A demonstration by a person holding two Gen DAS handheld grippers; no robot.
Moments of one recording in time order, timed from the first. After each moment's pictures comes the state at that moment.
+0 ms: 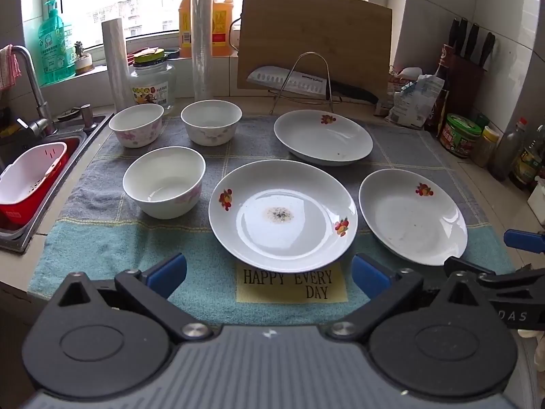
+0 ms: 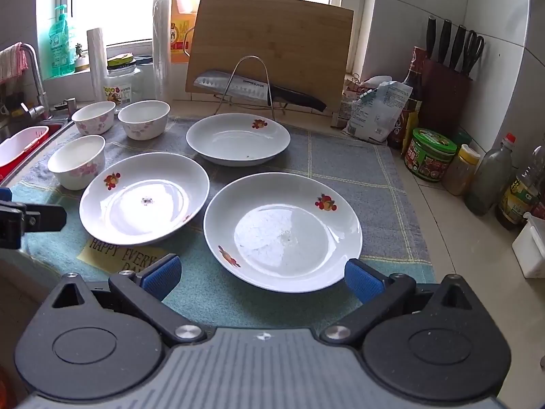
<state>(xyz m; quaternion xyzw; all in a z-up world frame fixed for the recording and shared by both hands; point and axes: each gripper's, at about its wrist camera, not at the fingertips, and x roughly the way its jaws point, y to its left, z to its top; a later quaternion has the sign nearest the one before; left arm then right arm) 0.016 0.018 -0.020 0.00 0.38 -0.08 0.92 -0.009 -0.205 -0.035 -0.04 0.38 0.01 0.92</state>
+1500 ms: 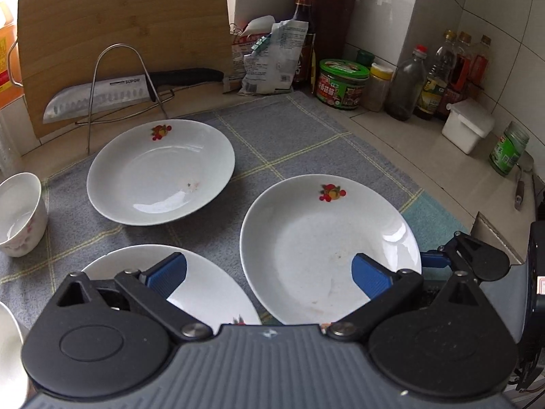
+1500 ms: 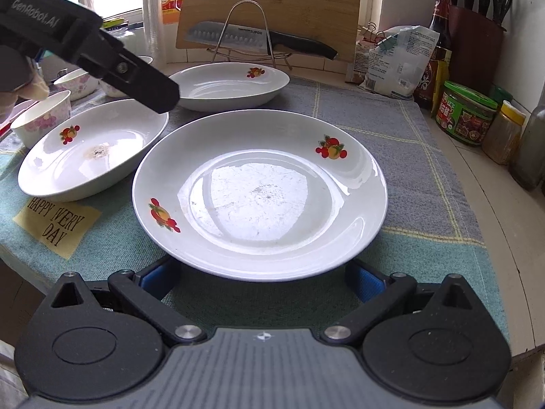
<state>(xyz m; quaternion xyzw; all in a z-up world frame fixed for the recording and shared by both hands) 0.158 -0.093 -0.049 0.11 0.40 -0.35 0.84 0.040 -0.251 -0.133 -0.02 0.38 0.06 0.92</state>
